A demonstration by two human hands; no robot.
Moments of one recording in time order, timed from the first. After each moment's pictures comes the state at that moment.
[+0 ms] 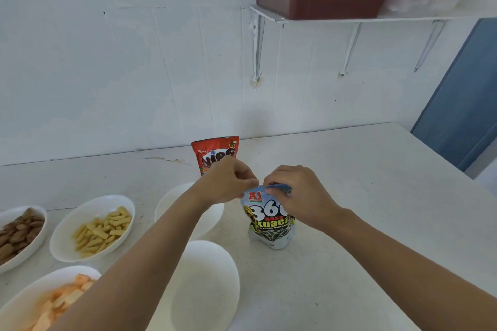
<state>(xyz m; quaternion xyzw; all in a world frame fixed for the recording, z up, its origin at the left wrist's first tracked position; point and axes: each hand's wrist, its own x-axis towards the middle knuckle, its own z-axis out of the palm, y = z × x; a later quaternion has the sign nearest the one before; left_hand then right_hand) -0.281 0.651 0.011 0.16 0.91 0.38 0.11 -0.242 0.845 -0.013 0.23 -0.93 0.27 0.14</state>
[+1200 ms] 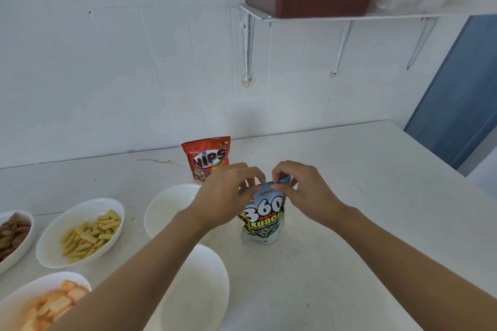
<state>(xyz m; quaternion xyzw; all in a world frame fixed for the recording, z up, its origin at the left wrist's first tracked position) -0.264 0.666 -0.007 0.32 0.90 0.27 -0.12 -0.250 0.876 -0.018 0.21 -0.90 0.37 0.12</state>
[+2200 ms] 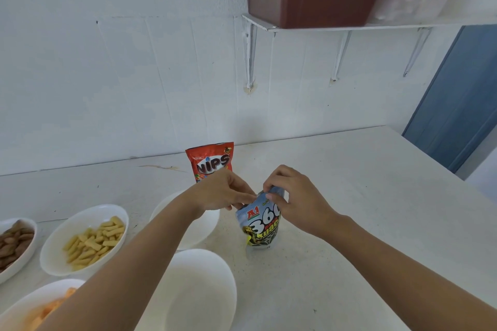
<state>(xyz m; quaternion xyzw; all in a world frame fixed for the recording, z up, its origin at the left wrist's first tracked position) -0.284 0.641 0.007 0.17 0.86 0.42 0.22 -0.240 0.851 -0.017 0.19 -0.93 0.30 0.12</state>
